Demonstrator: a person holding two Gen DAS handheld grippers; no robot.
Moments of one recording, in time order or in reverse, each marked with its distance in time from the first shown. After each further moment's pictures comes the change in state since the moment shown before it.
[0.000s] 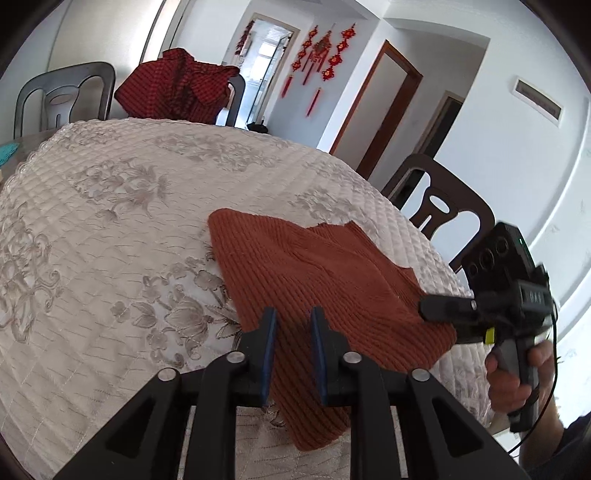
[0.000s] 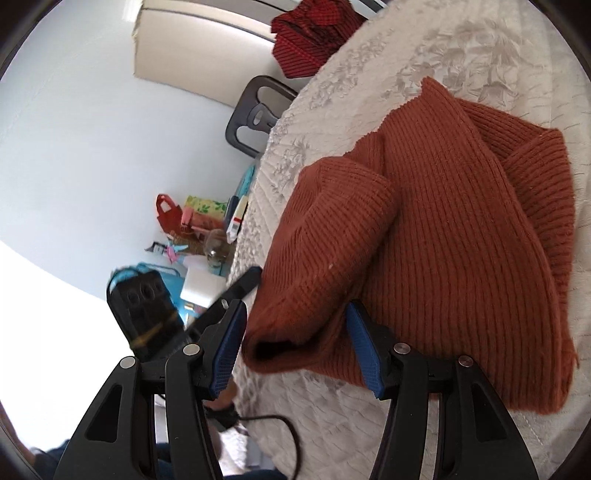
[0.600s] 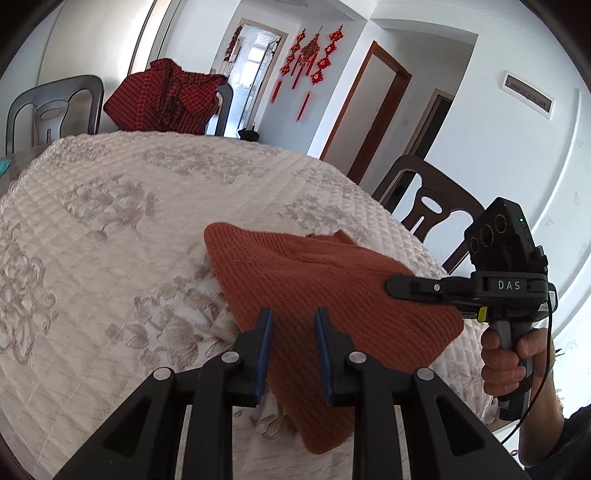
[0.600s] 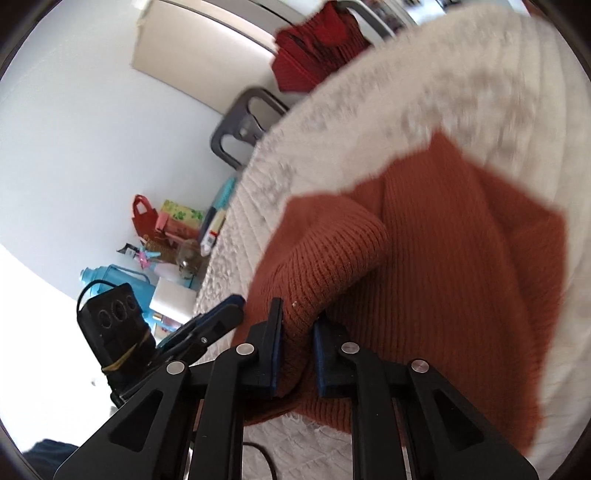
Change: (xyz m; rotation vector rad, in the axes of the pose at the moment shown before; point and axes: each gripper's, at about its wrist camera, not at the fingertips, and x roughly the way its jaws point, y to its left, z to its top) left arm -0.004 -0.011 0.013 0.032 -0.023 -0.021; right arm -0.009 0.021 0.017 -0.130 -0.084 -0.136
